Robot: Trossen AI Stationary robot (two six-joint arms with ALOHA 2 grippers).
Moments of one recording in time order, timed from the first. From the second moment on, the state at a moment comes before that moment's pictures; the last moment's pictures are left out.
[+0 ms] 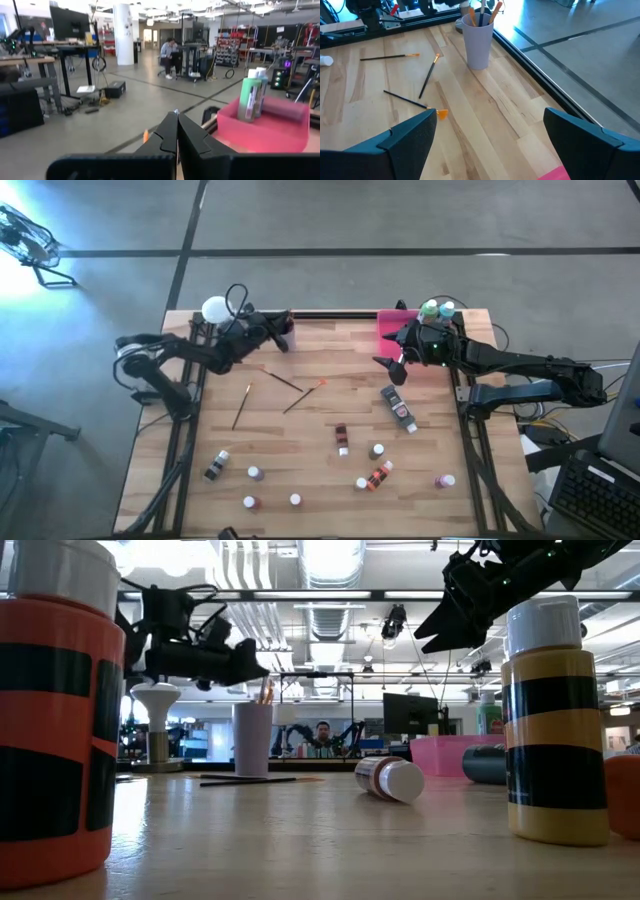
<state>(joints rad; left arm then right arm) 0.61 1.54 0.44 1.24 -0.12 0.01 -0.35 0.96 0.66 -0.14 0.05 0.07</state>
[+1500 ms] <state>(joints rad) 0.61 1.43 0.47 1.12 -0.08 -0.03 -0.35 0.96 0.66 -0.14 0.05 0.07</state>
